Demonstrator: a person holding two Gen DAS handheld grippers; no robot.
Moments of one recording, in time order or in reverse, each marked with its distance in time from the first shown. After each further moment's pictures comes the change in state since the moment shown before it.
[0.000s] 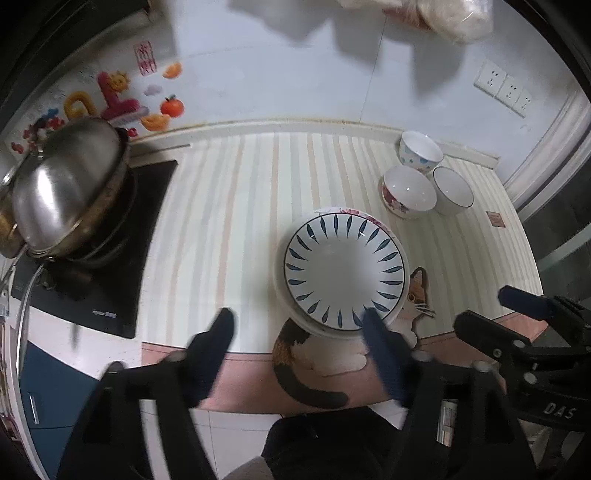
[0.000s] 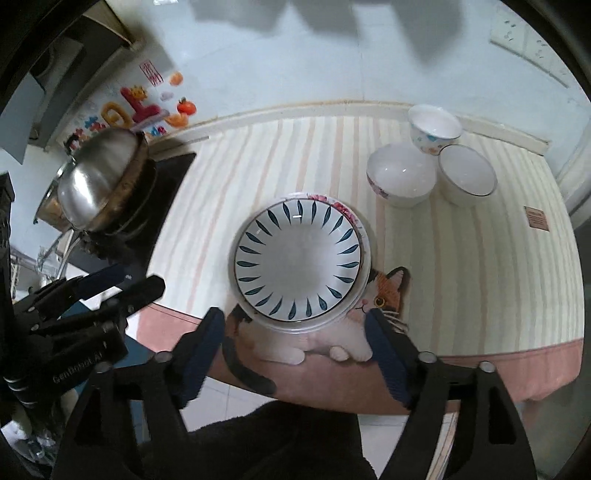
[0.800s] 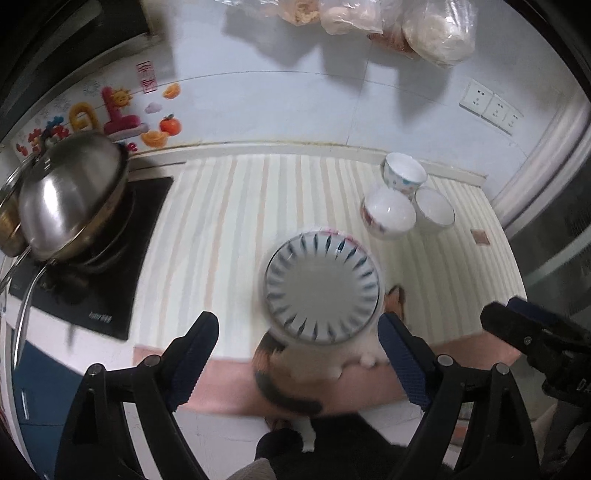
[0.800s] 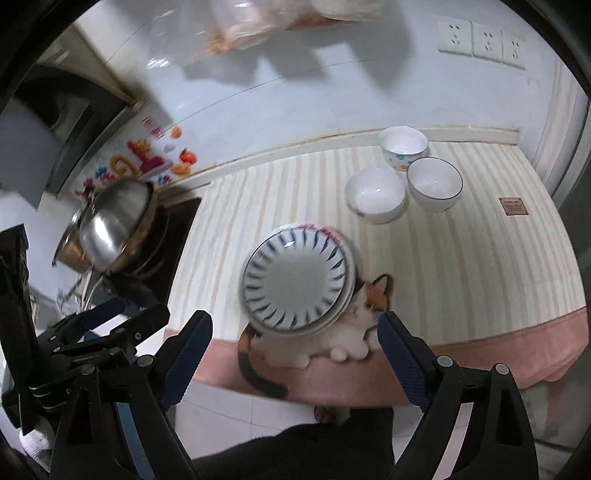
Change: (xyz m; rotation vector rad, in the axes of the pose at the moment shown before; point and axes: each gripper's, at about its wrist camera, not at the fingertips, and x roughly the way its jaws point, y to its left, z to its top) left arm -0.012 -0.030 0.019 -0.031 -0.062 -0.026; right arm -0.050 -0.045 -0.011 0.135 -0.126 0.068
